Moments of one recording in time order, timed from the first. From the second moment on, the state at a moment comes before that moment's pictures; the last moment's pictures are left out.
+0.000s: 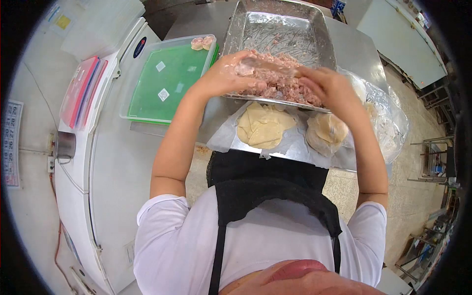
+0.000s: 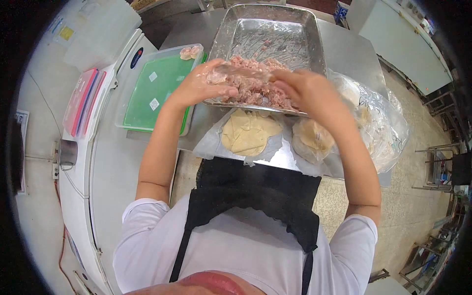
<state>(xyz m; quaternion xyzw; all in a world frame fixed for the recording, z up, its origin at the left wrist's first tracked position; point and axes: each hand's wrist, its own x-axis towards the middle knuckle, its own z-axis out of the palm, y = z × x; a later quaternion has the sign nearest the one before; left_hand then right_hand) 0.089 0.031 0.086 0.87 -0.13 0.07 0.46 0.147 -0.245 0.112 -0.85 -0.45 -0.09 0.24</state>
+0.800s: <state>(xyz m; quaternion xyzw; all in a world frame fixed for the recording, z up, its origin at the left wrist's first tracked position) 0.160 0.246 0.040 0.96 0.12 0.14 0.18 0.186 -0.265 0.046 -0.76 -0.18 0.27 0.57</state>
